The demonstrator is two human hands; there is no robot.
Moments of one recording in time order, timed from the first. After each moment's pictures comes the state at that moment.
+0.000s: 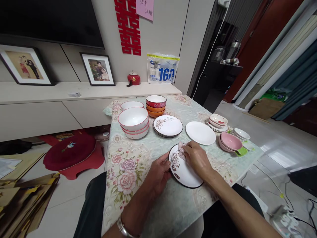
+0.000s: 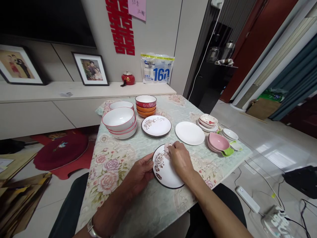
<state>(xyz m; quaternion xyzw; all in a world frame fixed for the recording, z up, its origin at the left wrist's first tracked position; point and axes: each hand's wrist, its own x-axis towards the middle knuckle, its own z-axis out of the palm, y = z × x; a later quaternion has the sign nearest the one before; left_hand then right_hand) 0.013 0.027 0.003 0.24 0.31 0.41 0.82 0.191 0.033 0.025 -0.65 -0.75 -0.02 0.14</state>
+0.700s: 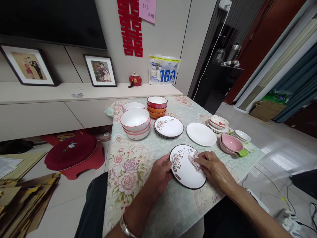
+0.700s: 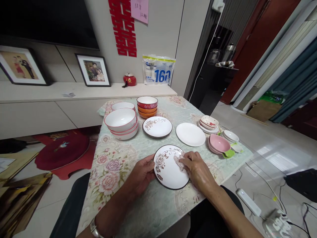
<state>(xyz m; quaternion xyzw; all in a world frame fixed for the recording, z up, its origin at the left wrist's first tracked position) 0.016 0.027 0.006 0.26 0.34 0.41 0.81 0.252 -0.011 0.016 -0.57 -0.80 0.04 0.20</state>
